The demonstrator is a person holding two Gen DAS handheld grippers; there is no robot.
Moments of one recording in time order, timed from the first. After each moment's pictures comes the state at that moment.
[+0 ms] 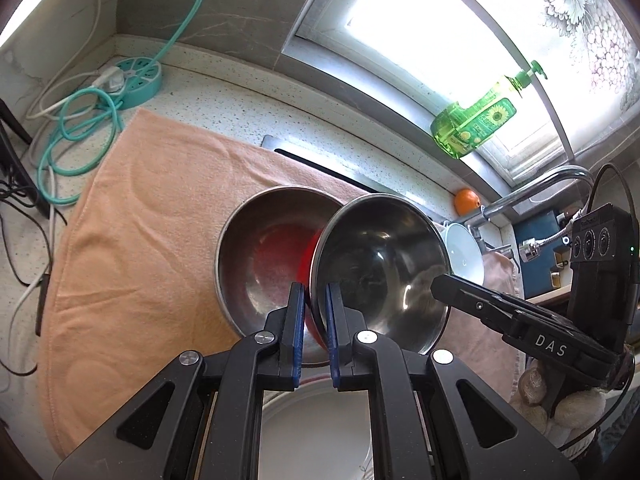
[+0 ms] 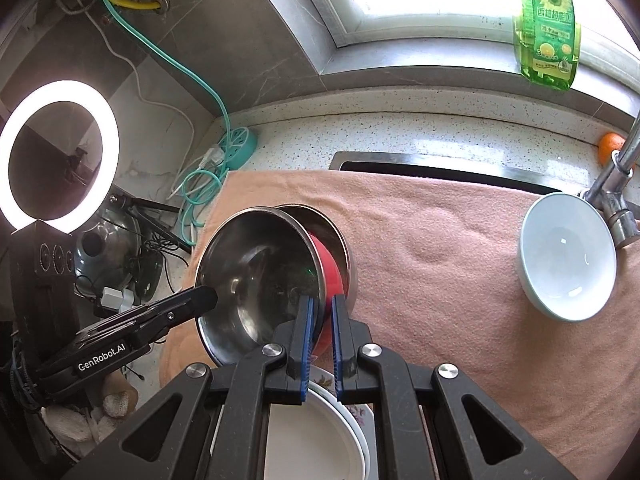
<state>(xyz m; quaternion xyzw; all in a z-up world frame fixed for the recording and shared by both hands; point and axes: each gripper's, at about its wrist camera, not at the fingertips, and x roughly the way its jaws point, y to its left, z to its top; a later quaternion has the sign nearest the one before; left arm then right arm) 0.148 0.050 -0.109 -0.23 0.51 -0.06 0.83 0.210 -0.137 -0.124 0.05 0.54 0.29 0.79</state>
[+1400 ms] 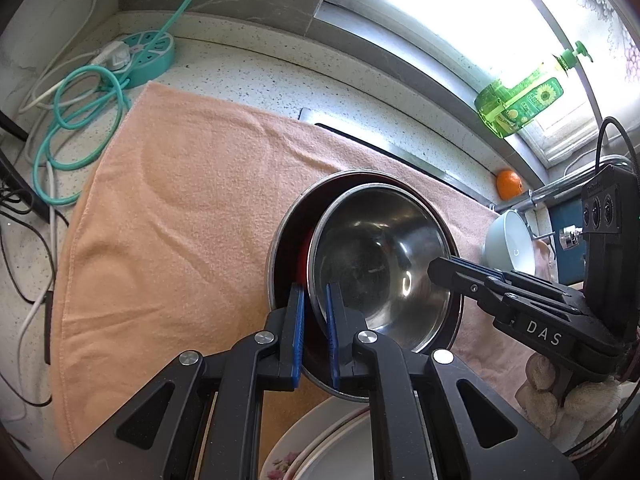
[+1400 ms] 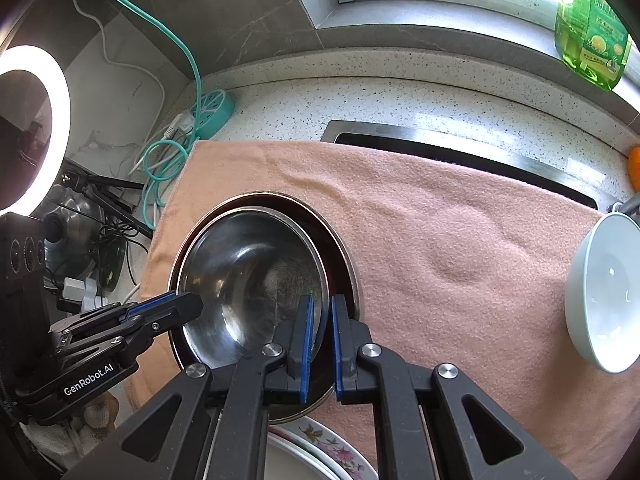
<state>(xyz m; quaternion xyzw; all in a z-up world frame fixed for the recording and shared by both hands) 0.172 0.069 -0.156 -0.20 0.56 -0.04 0.81 0.244 -0.086 -0.177 0.00 0.58 0.27 0.77</state>
